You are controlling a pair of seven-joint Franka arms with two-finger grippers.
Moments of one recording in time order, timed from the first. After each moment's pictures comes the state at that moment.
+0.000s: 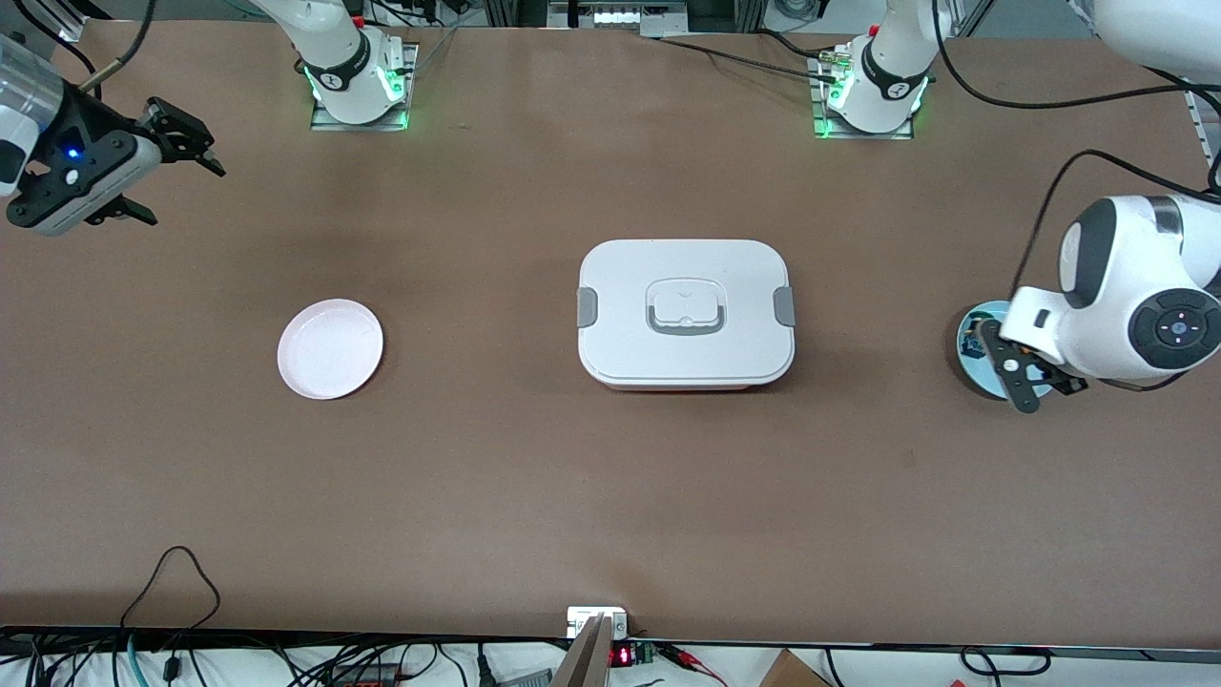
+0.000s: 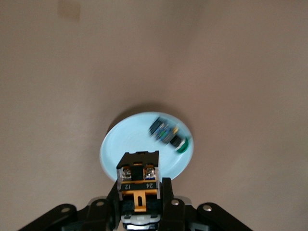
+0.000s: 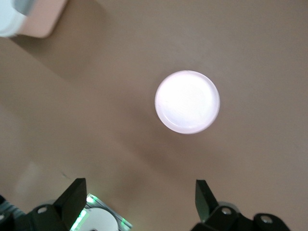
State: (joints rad) left arm 0.06 0.41 0.00 -1.68 0.31 1.84 1.20; right arm 0.08 -0.06 0.00 -1.67 0.04 1.50 -0.55
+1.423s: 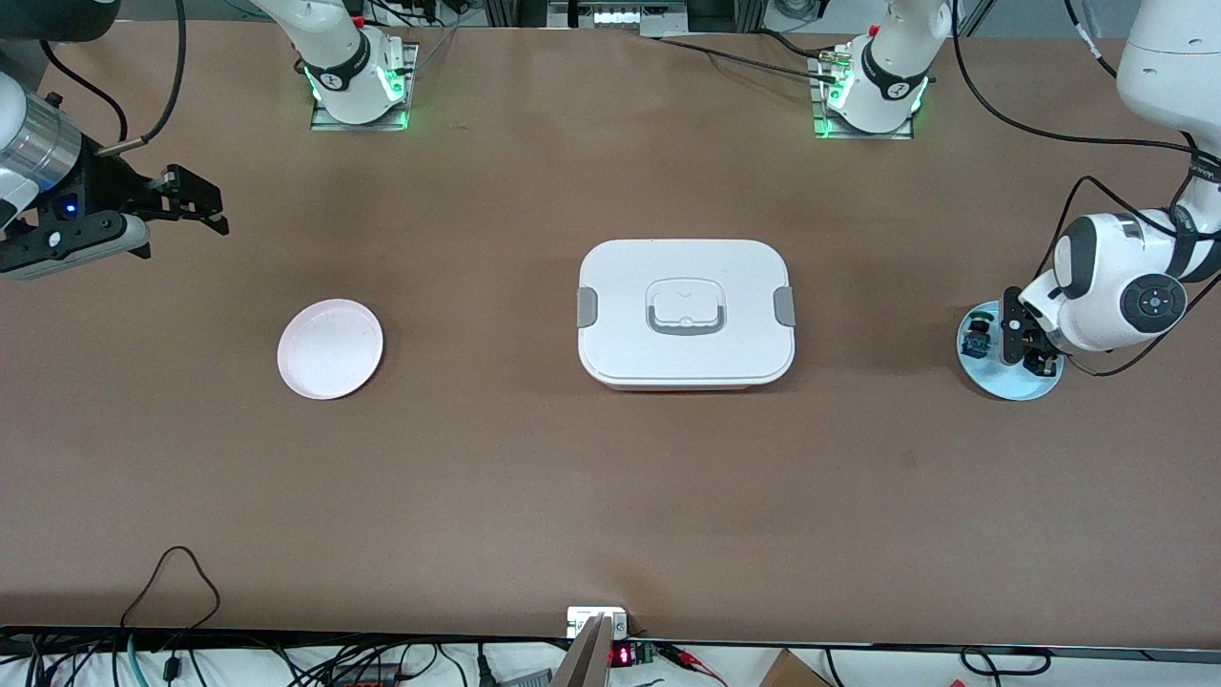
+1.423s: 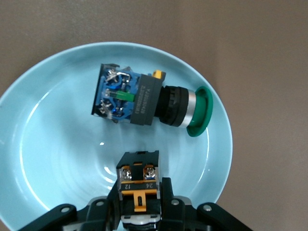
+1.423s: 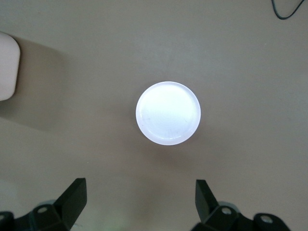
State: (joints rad) left arm 0.31 0.49 0.00 -2.06 0.34 2.40 1.68; right arm 0.07 0.00 -0.01 -1.67 0.06 1.62 -0.25
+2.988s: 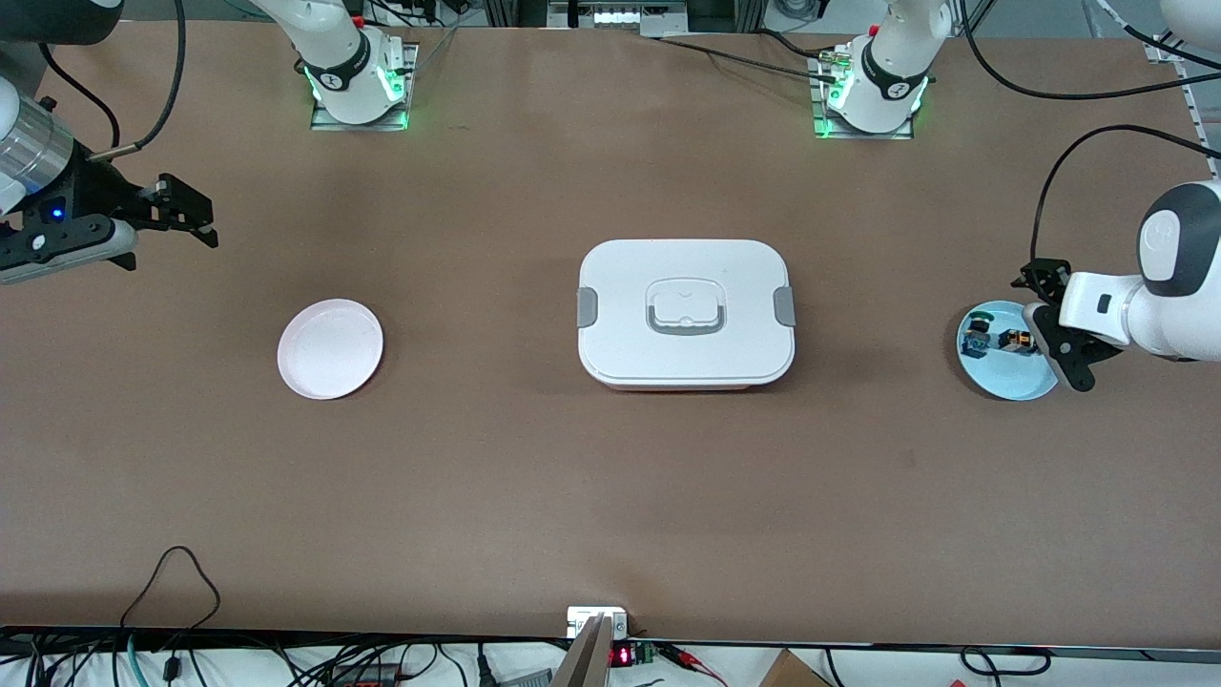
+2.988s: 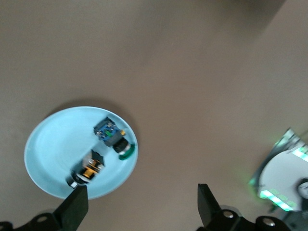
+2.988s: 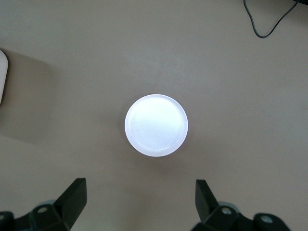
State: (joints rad) left arm 0.31 0.37 -0.21 -1.65 0.11 1.58 0.96; right arm 0.07 0.00 0.00 -1.67 0.02 1.69 -0.25
